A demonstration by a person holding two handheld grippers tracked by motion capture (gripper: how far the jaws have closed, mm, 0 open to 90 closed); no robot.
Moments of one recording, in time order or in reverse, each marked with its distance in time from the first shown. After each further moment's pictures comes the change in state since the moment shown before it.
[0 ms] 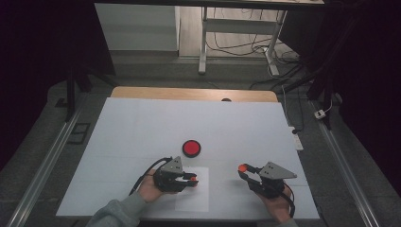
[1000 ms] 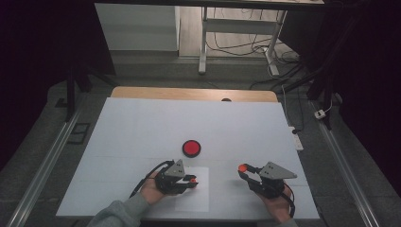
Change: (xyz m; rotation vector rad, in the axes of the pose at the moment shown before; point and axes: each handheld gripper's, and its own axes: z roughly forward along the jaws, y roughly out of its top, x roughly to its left) left arm -0.002 -0.008 0.011 0.046 0.057 0.029; right arm 0.000 0.000 -0.001 0.005 -0.009 -0.001
